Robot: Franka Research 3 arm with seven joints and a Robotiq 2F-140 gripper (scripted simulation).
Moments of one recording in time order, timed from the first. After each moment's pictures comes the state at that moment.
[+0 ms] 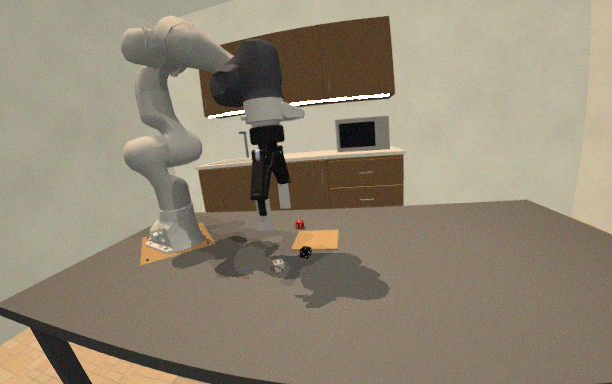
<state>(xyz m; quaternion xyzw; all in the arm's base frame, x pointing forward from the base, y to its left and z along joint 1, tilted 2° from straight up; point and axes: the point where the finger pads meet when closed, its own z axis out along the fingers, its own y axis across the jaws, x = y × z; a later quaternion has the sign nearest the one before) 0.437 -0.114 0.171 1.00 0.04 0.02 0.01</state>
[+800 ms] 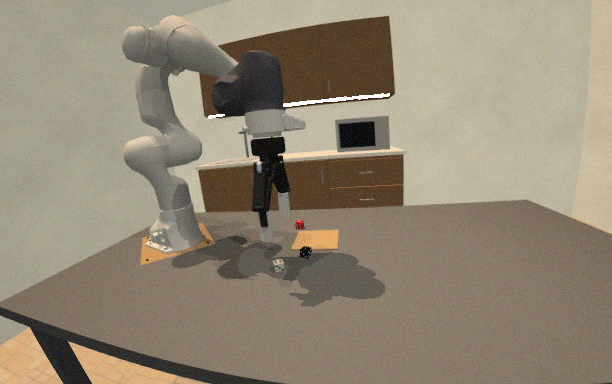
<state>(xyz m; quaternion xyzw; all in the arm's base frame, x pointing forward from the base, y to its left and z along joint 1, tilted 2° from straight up) 0.435 -0.113 0.147 1.00 0.04 0.01 0.01</state>
